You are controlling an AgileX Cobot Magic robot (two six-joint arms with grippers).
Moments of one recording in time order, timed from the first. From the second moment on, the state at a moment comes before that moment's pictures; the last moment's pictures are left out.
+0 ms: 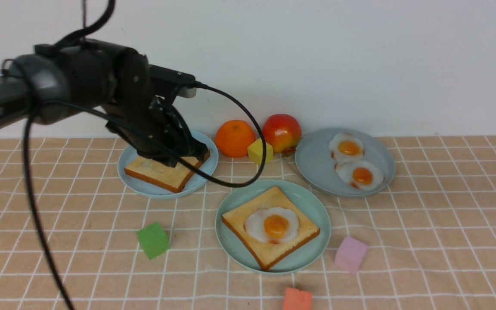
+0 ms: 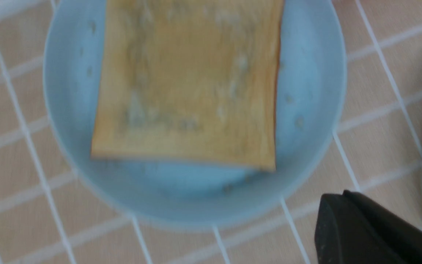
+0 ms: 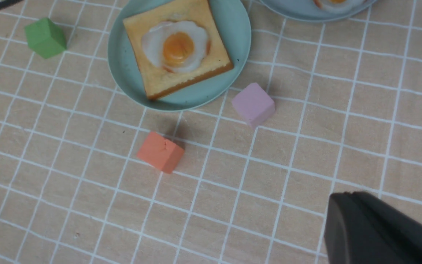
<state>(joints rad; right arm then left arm) 0.17 0.93 -0.99 0.29 1.02 -0.13 -0.34 1.96 -1.58 0.04 0.73 0.05</state>
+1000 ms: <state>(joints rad) 0.17 0.93 -0.99 0.32 1.04 -0.18 -0.34 2.19 -1.65 0.17 0.60 0.09</state>
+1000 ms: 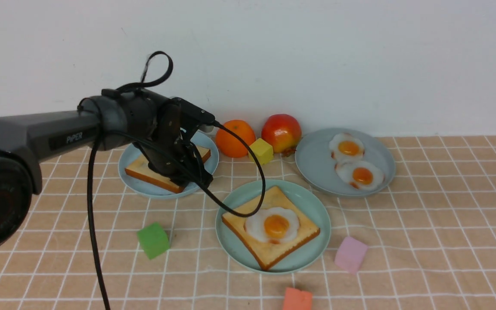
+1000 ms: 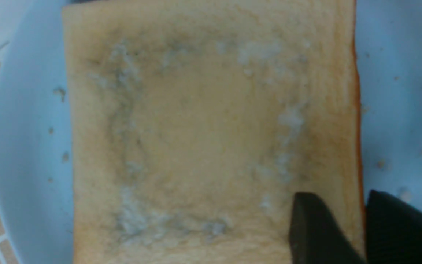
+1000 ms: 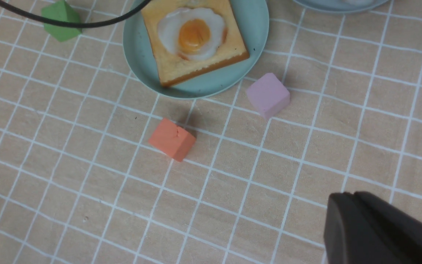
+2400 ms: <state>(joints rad) 0.17 0.58 -0.99 0.32 1.13 -0.17 -0.74 1.89 -1.41 0.09 0.61 0.29</state>
